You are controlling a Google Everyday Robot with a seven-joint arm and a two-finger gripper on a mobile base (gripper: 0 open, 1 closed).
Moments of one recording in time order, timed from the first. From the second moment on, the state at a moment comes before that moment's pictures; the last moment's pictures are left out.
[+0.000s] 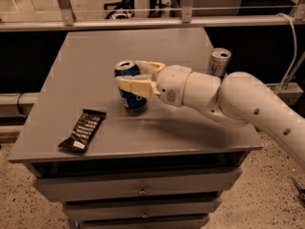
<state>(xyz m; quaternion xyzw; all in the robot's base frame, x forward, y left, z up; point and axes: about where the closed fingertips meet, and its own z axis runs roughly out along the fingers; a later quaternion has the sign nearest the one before) 0.564 0.032 0.915 -0.35 0.63 0.37 0.59</state>
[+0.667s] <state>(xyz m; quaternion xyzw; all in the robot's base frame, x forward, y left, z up) 0.547 0.020 0.911 -0.34 0.64 0.37 0.58</state>
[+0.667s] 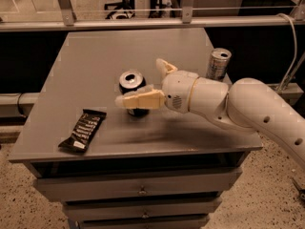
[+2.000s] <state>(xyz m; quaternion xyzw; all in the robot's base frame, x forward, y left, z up) 0.508 -0.083 1.013 -0.39 0.69 0.33 0.51</state>
